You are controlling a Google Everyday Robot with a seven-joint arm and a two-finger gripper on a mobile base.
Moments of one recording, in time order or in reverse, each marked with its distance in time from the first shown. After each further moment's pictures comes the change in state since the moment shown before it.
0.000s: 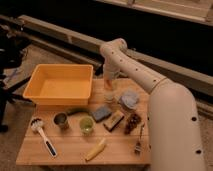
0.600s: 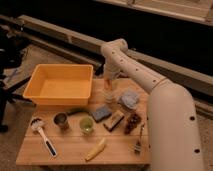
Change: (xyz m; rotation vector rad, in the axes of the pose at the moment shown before) arm 0.001 0.001 -0.001 0.008 -0.022 0.006
